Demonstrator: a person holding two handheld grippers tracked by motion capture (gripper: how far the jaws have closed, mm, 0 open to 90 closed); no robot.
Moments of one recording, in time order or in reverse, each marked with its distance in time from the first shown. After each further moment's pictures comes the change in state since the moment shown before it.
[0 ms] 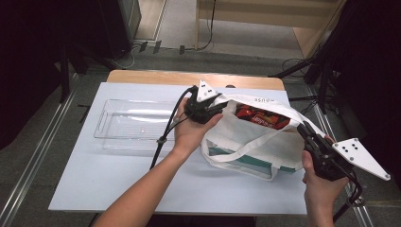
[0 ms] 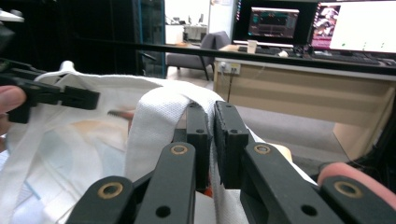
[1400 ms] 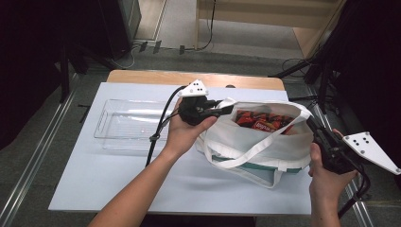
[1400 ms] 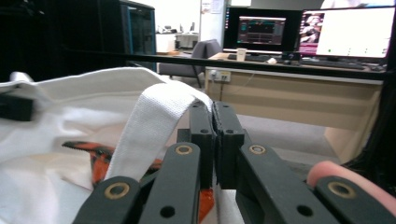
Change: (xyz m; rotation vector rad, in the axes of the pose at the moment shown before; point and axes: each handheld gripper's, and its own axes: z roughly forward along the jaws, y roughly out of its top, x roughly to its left) left arm 0.002 0.014 -0.039 -0.085 -0.339 -0.008; right arm -0.017 0.011 0.003 -0.036 -0.025 0.030
